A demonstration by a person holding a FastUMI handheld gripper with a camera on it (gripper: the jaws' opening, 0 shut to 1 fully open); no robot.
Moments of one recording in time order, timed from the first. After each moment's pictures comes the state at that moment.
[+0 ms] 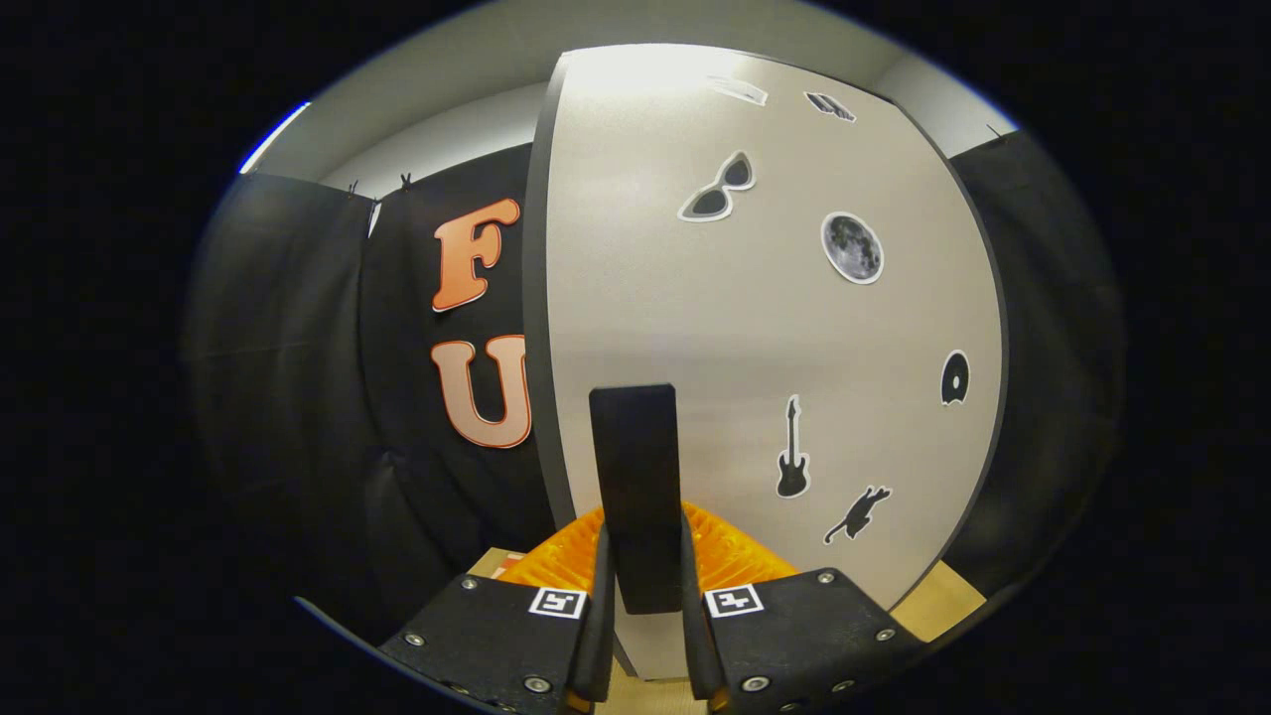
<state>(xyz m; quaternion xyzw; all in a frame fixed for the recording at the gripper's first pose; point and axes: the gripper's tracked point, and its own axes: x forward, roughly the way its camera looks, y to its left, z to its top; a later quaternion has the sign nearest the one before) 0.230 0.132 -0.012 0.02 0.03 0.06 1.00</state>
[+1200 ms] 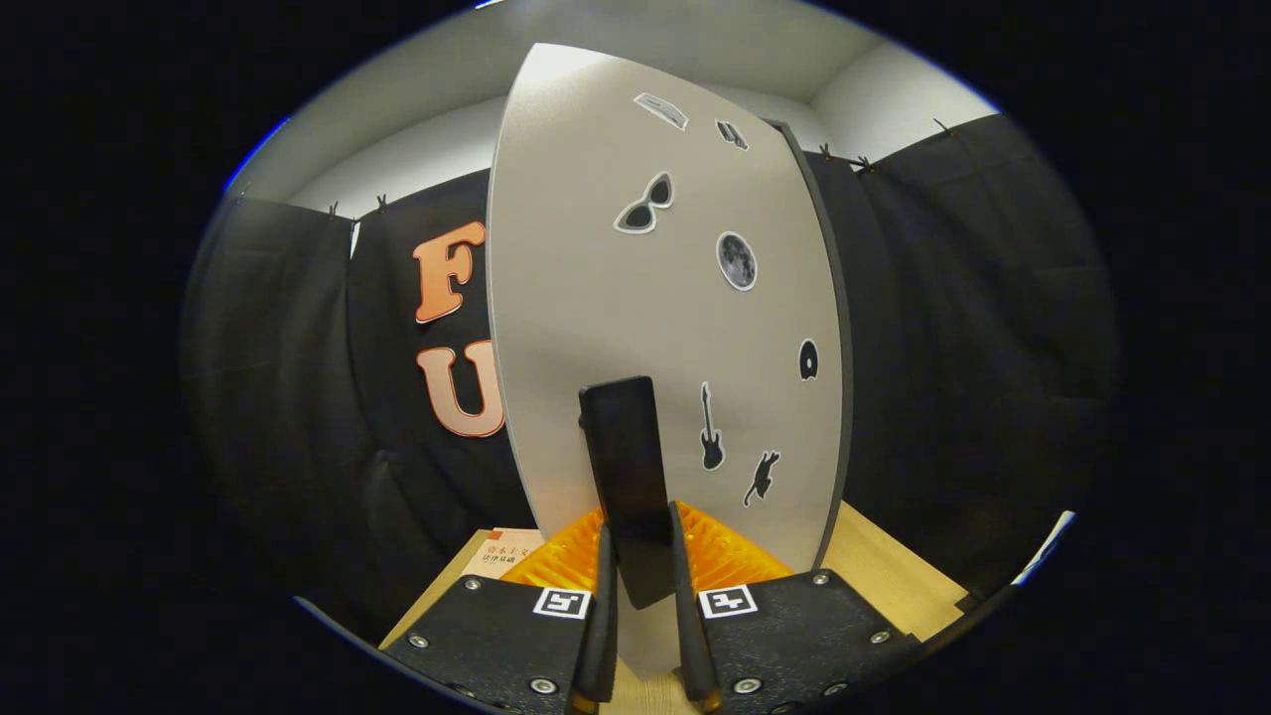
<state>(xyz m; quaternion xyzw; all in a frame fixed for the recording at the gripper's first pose) 0.094 0.035 -0.013 0.04 0.04 0.02 1.00</state>
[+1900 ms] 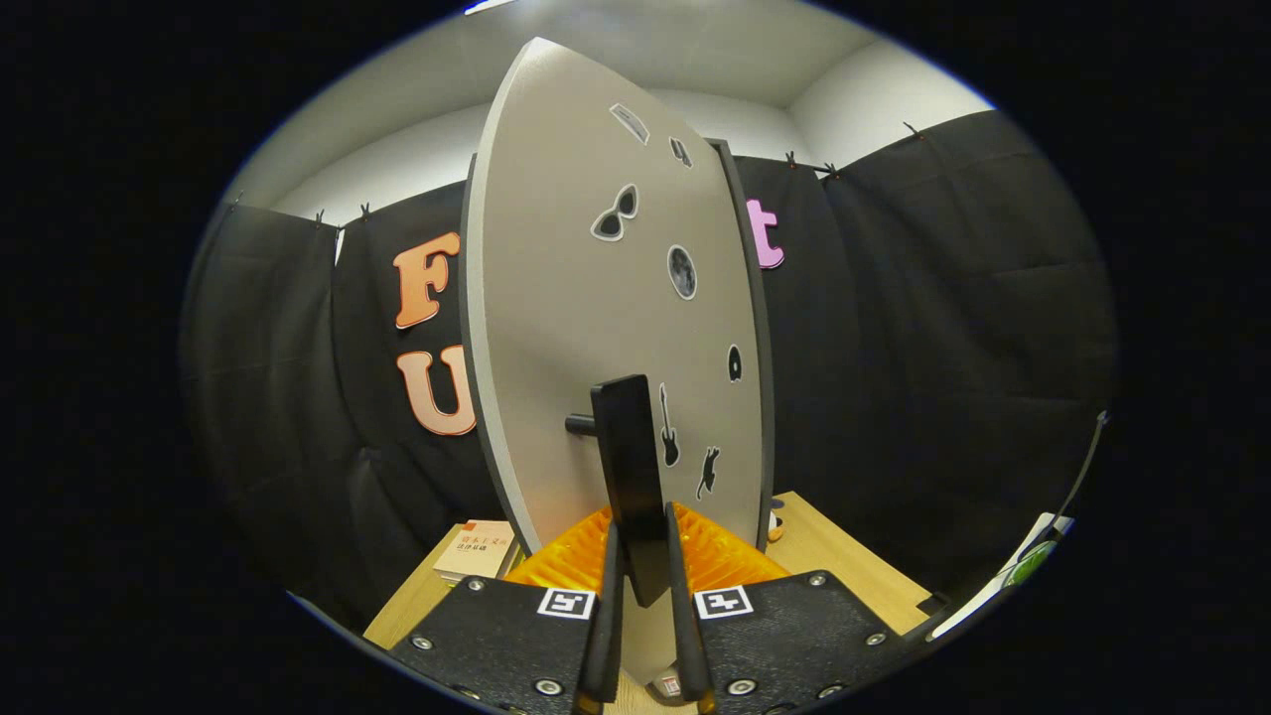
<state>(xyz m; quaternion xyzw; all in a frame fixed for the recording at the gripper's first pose) 0.032 -0.033 -0.011 0.04 0.04 -0.02 1.00</state>
